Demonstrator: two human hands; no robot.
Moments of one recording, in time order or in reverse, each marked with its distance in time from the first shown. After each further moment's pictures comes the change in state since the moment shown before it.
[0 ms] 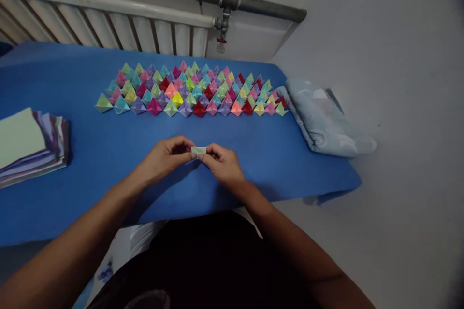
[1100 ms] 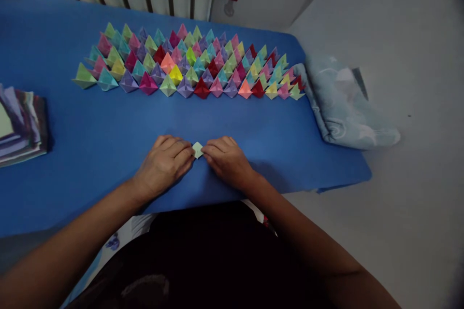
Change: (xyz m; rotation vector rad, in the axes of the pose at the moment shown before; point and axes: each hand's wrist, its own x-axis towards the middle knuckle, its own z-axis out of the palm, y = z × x) left_hand -0.025 -0.036 0.010 0.994 0.094 0.722; right_hand -0.008 0.022 -0.018 -0.896 -0.246 -0.505
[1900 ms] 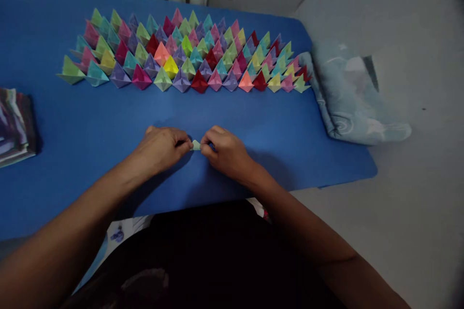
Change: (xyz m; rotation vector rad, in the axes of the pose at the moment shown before) left_hand 0.044 -0.019 -0.014 -0.353 -0.500 -0.548; right_hand 0.025 -0.007 -0.013 0.276 -0.044 0.329
